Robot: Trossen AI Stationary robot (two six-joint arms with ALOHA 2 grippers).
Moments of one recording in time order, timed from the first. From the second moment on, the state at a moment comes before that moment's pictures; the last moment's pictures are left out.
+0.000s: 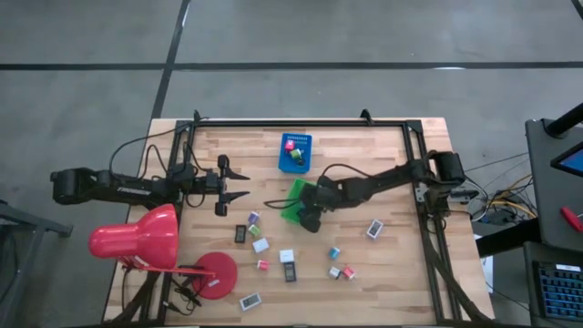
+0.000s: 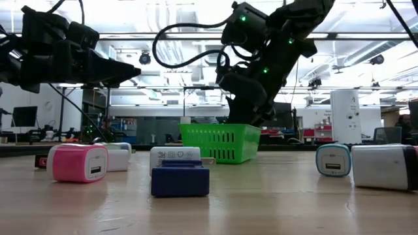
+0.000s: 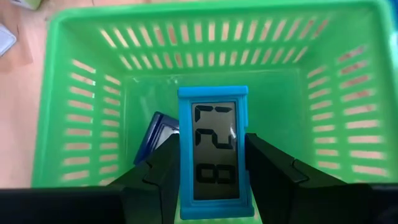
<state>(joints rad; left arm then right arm) 0.28 0.98 0.00 0.96 0.30 0.18 0.04 1.85 1.08 -0.24 0.16 0.44</state>
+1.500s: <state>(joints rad) 0.25 0.98 0.07 0.82 0.30 0.18 0.14 1.82 1.07 0.10 0.38 0.15</state>
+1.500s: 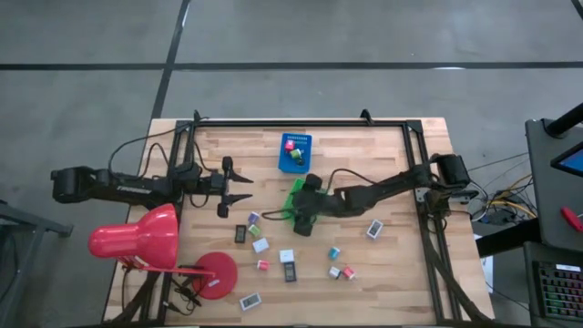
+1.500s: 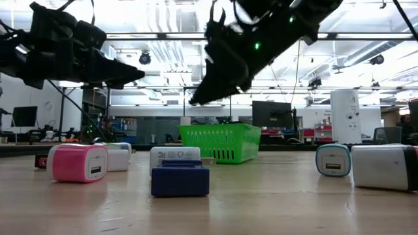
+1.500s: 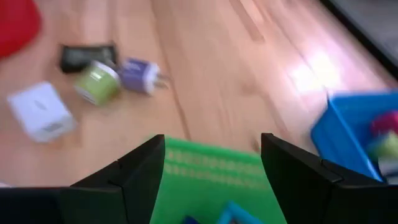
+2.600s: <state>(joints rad) 0.25 0.98 0.07 0.81 0.31 0.19 0.28 1.80 0.69 1.09 0.36 -0.14</state>
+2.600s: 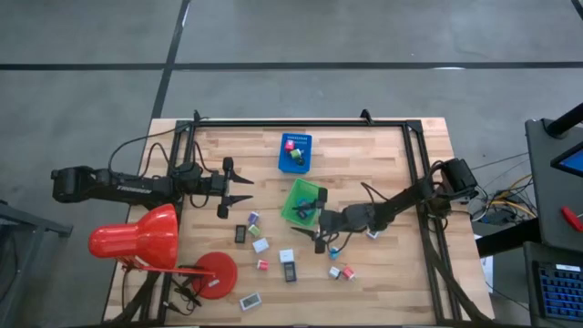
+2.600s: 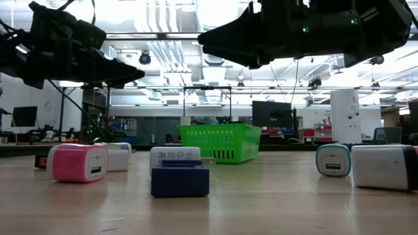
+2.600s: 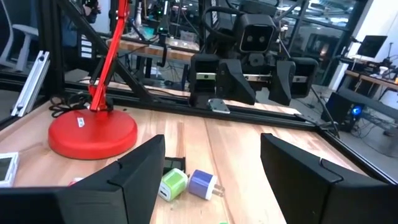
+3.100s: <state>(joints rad) 0.25 0.98 0.07 0.81 0.32 0.20 0.28 1.80 0.70 1.08 0.36 -0.14</state>
